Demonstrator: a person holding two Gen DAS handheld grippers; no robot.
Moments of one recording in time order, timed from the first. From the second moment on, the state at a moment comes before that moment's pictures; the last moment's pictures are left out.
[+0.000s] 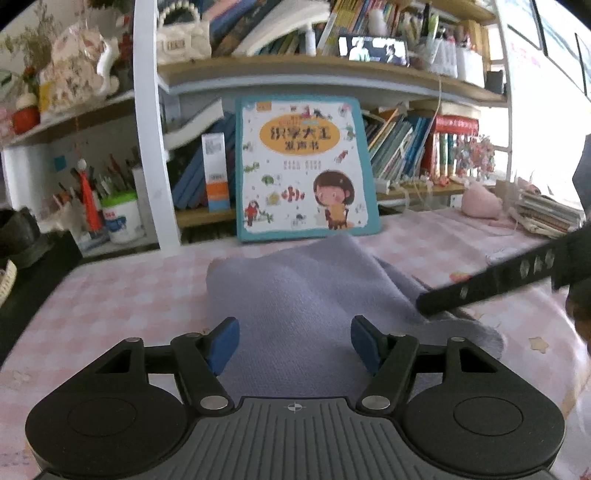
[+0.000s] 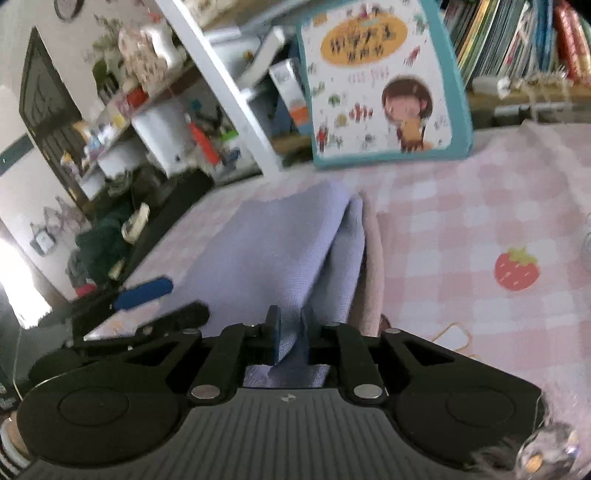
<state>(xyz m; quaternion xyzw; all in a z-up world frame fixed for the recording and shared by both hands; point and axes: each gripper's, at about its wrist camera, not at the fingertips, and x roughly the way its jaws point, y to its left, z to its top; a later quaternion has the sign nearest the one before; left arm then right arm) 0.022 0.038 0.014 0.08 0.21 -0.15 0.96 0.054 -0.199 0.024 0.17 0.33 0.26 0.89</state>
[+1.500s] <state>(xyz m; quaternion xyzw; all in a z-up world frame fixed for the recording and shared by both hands) 0.029 0.071 -0.008 -0.16 0.39 -0.23 0.88 0.010 -0.215 0.021 0.12 0.39 0.26 0.88</state>
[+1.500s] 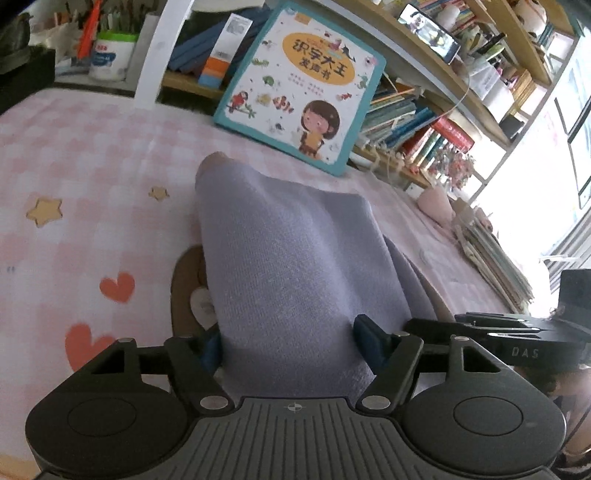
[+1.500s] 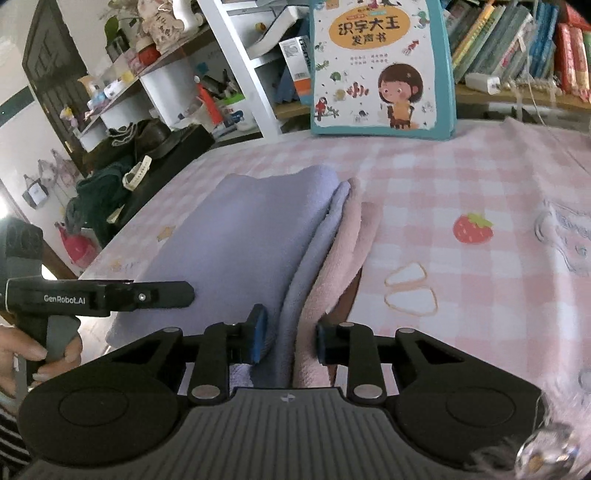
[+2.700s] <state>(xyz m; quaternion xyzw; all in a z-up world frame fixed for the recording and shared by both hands) 0.025 0.080 -0.014 -0.19 0.38 -0.26 0.87 0.001 -0.217 0.015 0.12 0.38 0.28 0.87</state>
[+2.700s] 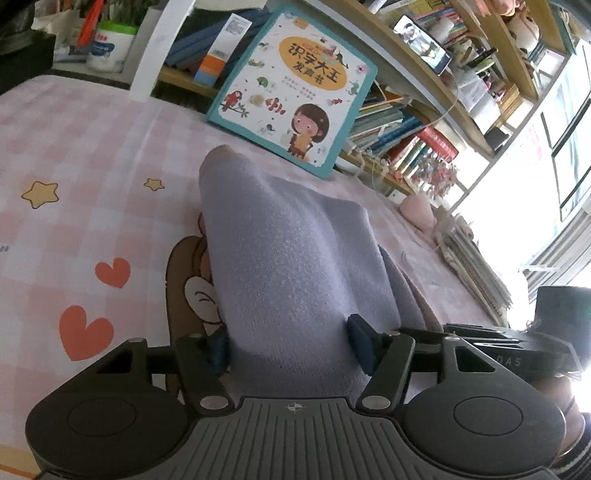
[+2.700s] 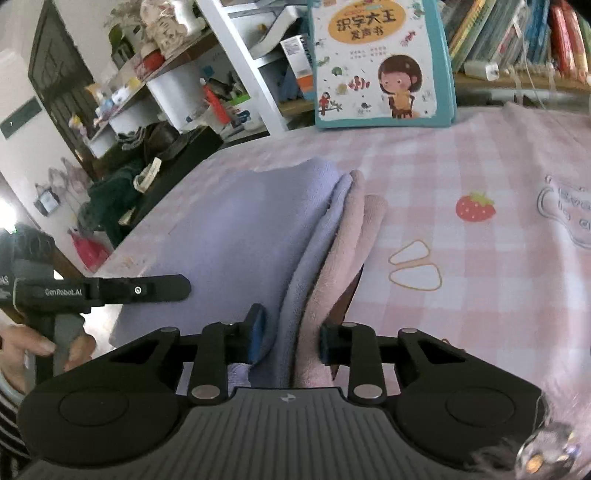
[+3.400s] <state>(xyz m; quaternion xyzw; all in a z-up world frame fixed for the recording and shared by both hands) 0.018 0.078 -0.007 -0.19 0.35 -0.26 0.88 0.005 -0.230 0.008 0.20 0.37 0.28 0.86</state>
